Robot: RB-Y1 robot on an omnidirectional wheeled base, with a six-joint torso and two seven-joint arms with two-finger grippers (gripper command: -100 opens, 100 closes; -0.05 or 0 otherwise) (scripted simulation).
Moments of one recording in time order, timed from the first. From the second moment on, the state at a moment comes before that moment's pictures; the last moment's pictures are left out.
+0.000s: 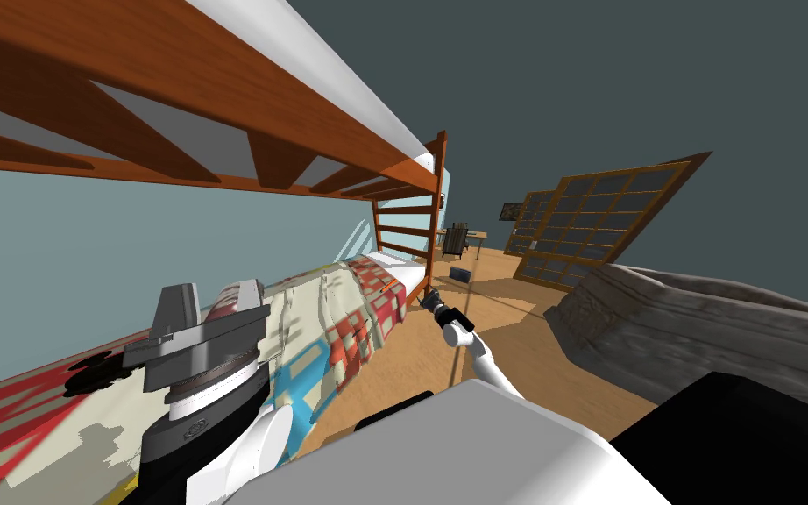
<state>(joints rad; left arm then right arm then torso) 0.45 -0.01 -0.01 -2.38 0.05 -0.63 0.02 0.10 -0.24 0.07 -1.67 -0.73 0.10 -0.46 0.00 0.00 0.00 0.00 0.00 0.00</state>
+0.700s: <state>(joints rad) 0.45 -0.01 -0.01 -2.38 0.05 -0.63 0.02 0.00 -0.25 0.07 -1.51 -0.91 0.28 -0.57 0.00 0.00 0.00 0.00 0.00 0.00</state>
